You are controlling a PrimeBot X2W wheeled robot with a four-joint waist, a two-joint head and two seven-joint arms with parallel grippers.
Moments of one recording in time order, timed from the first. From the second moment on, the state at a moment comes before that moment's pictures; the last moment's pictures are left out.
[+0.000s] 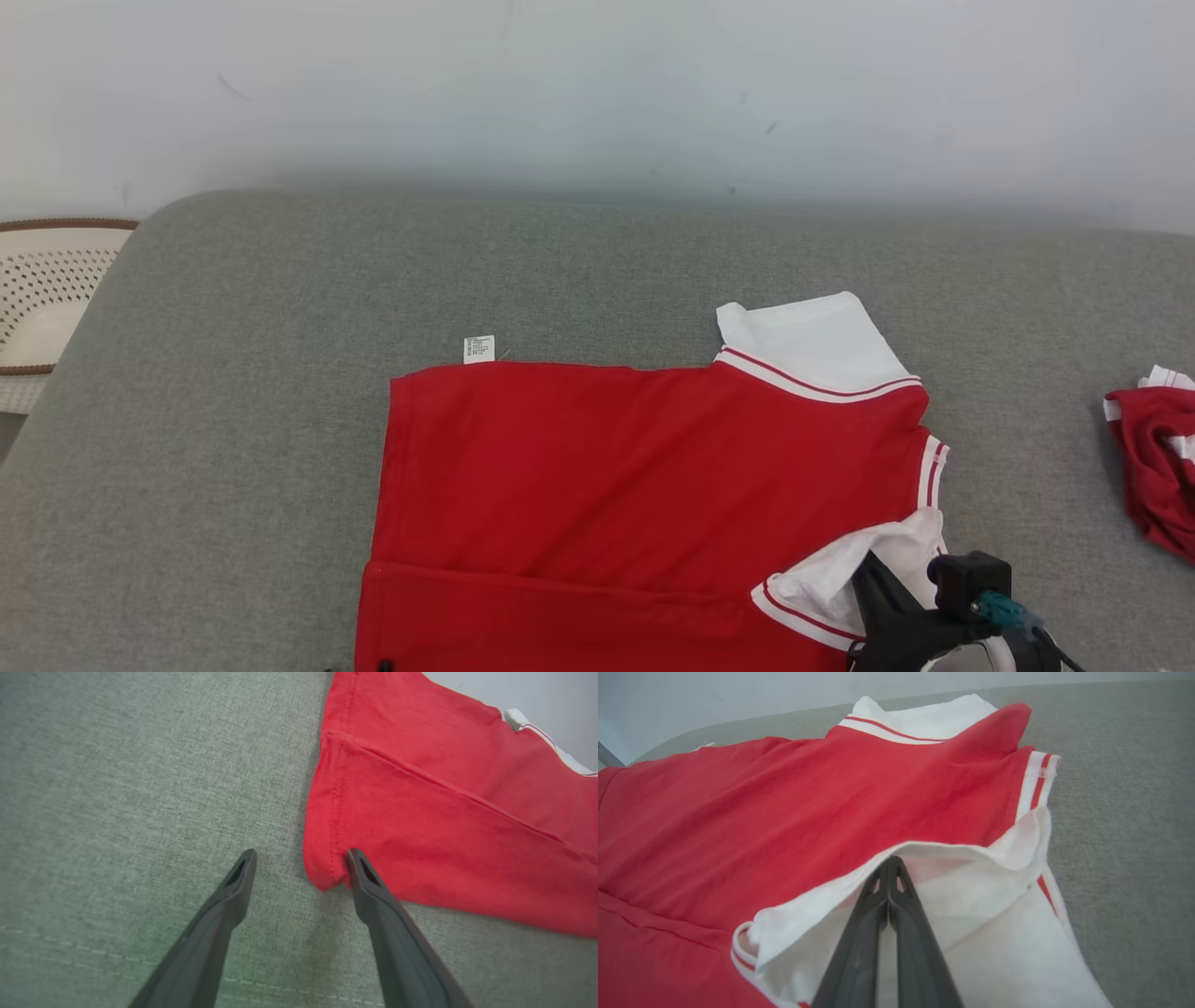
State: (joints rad) left arm -0.15 0.05 -0.06 0.62 -0.30 -0.13 -0.26; right arm -0.27 -0.19 0.42 0.66 0.36 0.13 -0.26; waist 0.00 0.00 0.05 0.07
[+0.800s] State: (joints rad) left arm -0.18 0.05 -0.14 0.64 -0.36 -0.13 -0.26; right arm -0.61 -0.18 0.48 0.92 0.37 0.13 -0.26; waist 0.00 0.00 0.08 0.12
